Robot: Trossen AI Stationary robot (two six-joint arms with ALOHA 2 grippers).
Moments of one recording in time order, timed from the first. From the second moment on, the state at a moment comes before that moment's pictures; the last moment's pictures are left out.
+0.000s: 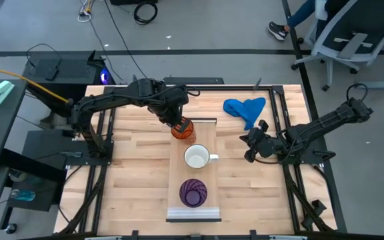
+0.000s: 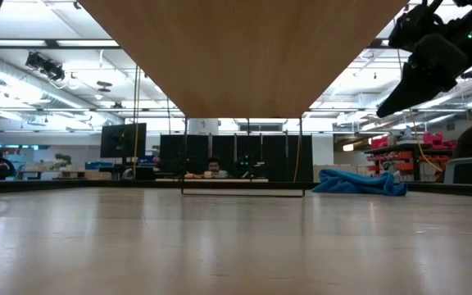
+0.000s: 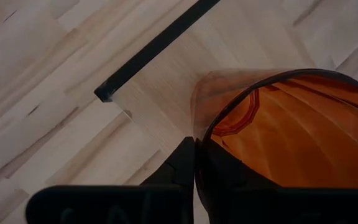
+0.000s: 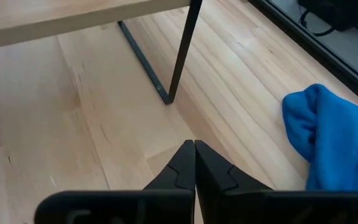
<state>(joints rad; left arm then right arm) 0.17 1.77 1.95 -1.39 0.05 -0.70 0.35 0.86 0.50 -0.53 0.68 0.56</state>
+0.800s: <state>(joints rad) 0.17 1.77 1.95 -1.35 0.06 -0.68 0.35 0.86 0.50 -0.53 0.68 0.55</state>
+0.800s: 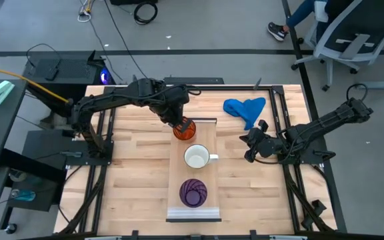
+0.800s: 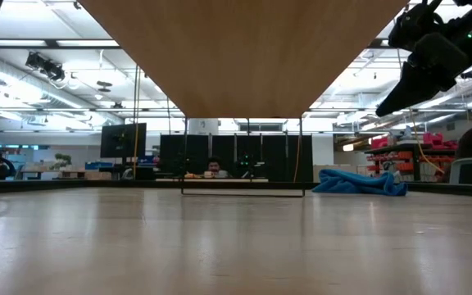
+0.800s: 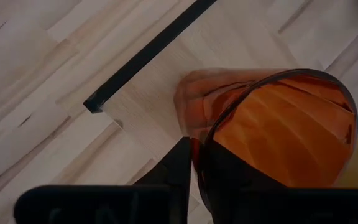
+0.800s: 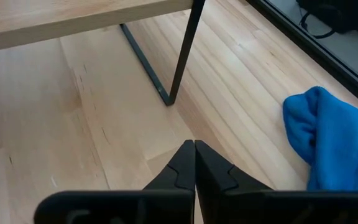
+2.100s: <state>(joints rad) 0.18 1.77 1.95 -1.32 0.08 -0.69 0.35 0.86 0.50 -0.53 0.66 0.55</state>
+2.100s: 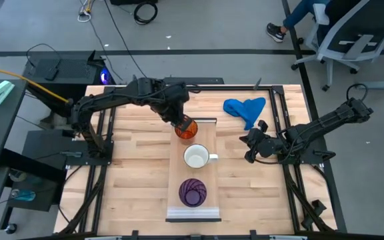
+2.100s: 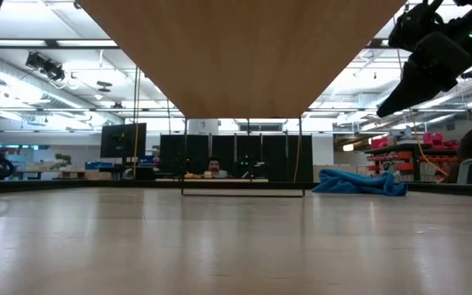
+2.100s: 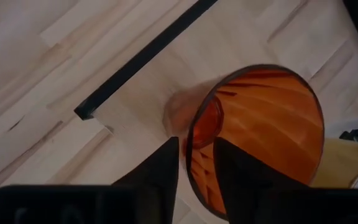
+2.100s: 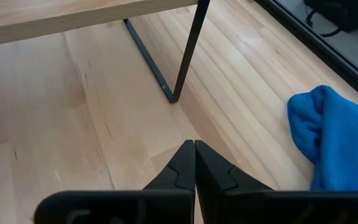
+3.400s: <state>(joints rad) -0.25 1.17 1.11 -1.45 -0.94 -1.33 0.35 0.86 0.50 -0.60 0.64 0.63</state>
